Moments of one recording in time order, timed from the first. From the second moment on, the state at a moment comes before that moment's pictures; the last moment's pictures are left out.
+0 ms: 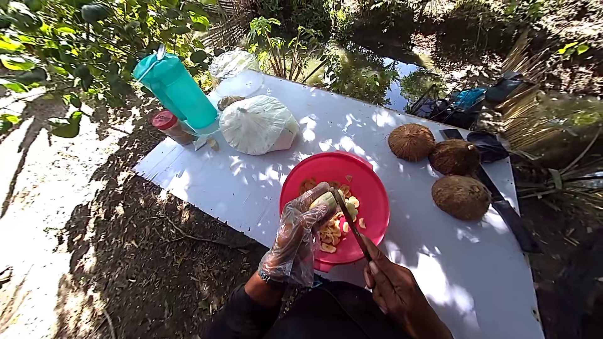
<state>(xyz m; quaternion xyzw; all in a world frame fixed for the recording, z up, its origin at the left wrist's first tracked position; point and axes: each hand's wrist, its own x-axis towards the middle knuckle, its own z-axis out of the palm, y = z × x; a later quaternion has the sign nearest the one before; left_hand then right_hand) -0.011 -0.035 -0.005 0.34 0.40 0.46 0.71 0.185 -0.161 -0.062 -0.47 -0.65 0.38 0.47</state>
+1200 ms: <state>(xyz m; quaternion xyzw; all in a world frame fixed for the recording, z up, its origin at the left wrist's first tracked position) -0.007 -0.031 -0.006 0.38 0.38 0.47 0.70 0.185 -0.161 -0.061 -0.47 -0.63 0.41 0.47</state>
